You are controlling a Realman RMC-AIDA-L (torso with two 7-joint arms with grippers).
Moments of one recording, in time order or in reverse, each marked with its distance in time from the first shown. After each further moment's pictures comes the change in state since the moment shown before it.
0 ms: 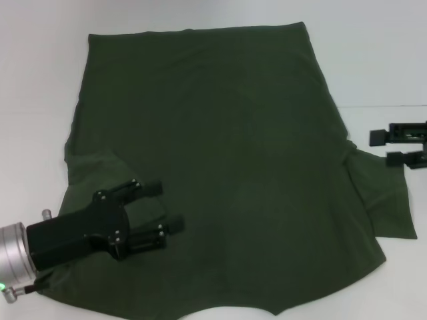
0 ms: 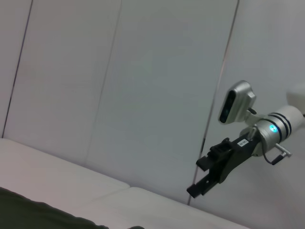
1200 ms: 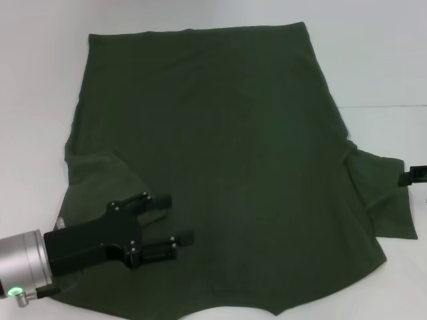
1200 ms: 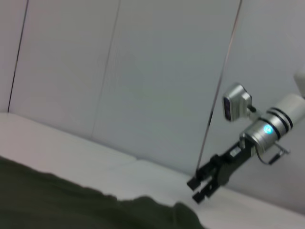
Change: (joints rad) left arm -0.013 -0.008 0.032 -0.035 0.035 -0.091 0.032; right arm 0.012 -0.004 0.030 0.123 -0.295 0.323 0.050
